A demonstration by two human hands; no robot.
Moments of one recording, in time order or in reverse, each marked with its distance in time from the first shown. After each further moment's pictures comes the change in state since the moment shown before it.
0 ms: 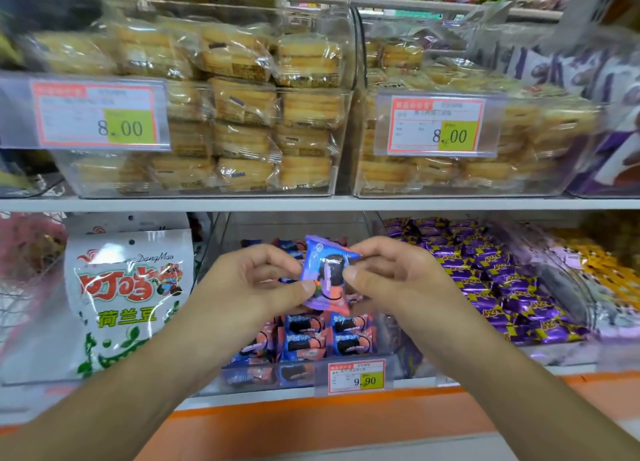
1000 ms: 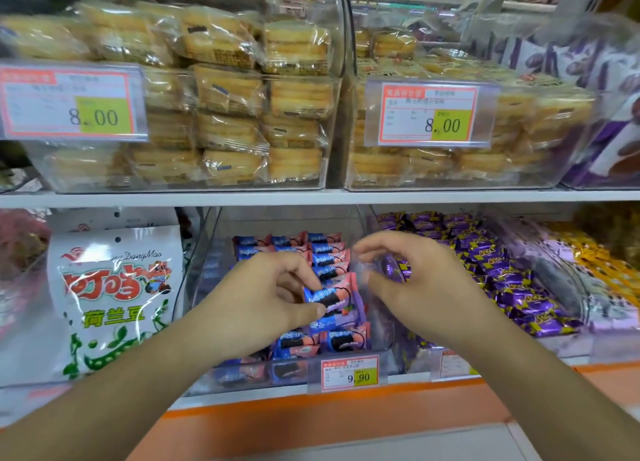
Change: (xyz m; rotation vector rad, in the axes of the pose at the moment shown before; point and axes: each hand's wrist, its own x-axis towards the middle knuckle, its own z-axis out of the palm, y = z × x) left_hand 0.028 -0.017 0.011 0.521 -0.175 0.097; right_hand 0.008 0.008 -0.030 -0.769 0.099 -0.241
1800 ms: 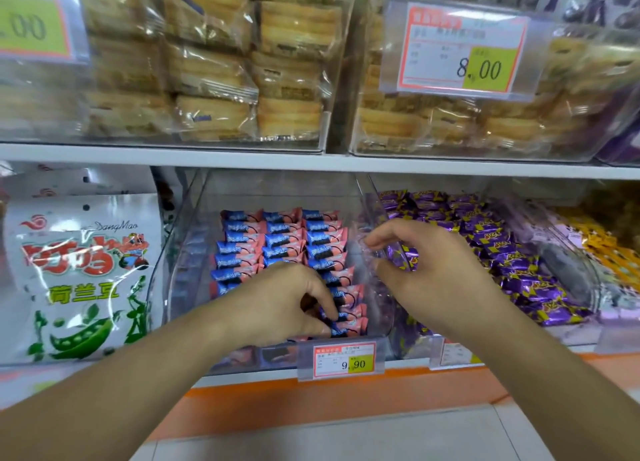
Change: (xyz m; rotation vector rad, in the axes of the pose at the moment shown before) left_hand 0.044 -0.044 0.042 0.355 -0.285 0.152; right_hand 0.002 0.023 0.008 -0.112 0.010 0.047
